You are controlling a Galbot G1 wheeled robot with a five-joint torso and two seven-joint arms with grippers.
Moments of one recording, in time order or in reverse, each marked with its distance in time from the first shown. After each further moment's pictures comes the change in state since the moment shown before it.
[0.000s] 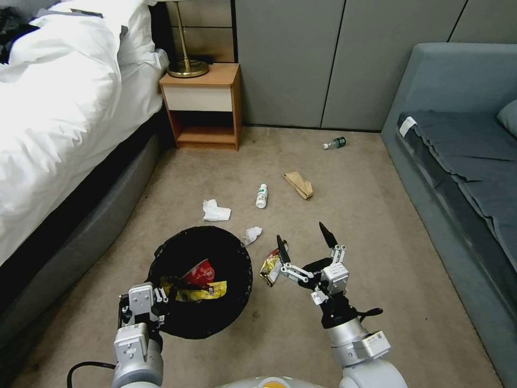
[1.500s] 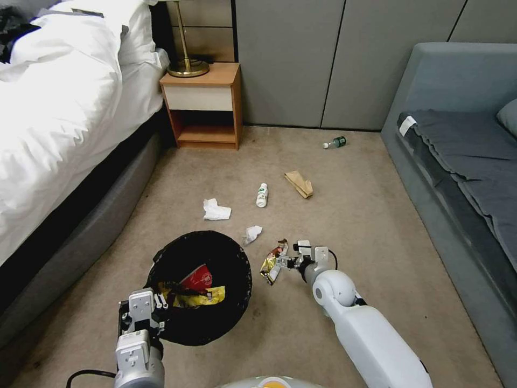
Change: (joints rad) left arm 0.042 -0.021 0.015 -0.009 0.041 -0.014 -0.018; right arm 0.688 -0.006 -0.140 -0.782 0.507 -0.868 0.118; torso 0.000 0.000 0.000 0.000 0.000
